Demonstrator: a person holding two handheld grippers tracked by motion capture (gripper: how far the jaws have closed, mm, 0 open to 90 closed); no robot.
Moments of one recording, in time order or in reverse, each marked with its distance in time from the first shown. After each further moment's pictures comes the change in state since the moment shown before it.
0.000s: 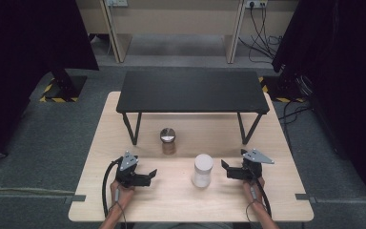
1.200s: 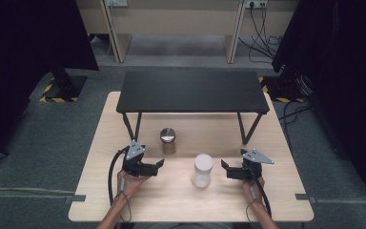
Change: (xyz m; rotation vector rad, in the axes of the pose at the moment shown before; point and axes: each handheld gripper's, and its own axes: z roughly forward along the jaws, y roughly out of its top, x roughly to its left) left arm -0.010 0.043 0.018 -0.049 -0.011 0.039; right arm 0.000 -0.001 0.000 -0.004 0.002 -0.007
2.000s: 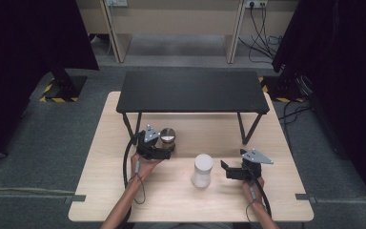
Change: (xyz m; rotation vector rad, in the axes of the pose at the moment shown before) left arm -0.002 0.040 0.052 0.041 0.024 0.013; right arm 0.001 0.001 0.000 0.003 0.003 -0.009
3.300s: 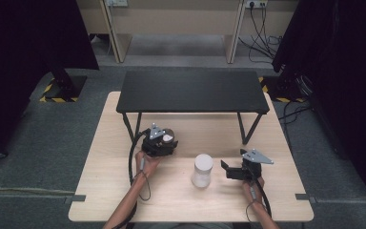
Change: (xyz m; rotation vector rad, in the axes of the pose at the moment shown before) left arm 0.004 0.006 0.009 0.019 -0.034 0.007; right arm 0.000 0.000 0.000 -0.002 0.001 0.004
